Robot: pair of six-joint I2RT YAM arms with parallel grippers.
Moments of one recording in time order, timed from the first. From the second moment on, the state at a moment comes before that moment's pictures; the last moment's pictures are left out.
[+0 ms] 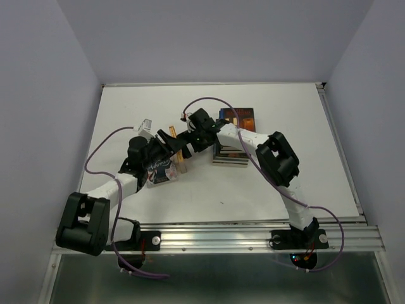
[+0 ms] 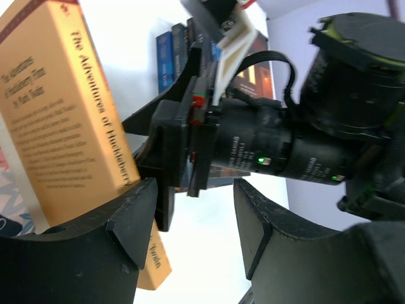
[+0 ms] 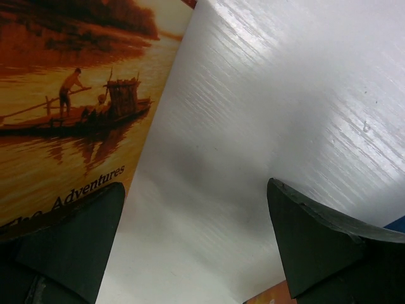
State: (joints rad) left arm -0.25 1.22 0.44 0.54 0.37 -0.94; right arm 0.76 2.24 1.77 -0.46 -0.19 0.19
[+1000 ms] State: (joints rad) left arm -0.22 1.07 0.59 0.03 0.07 -0.83; right arm 0.76 2.24 1.75 -0.43 -0.19 0.26
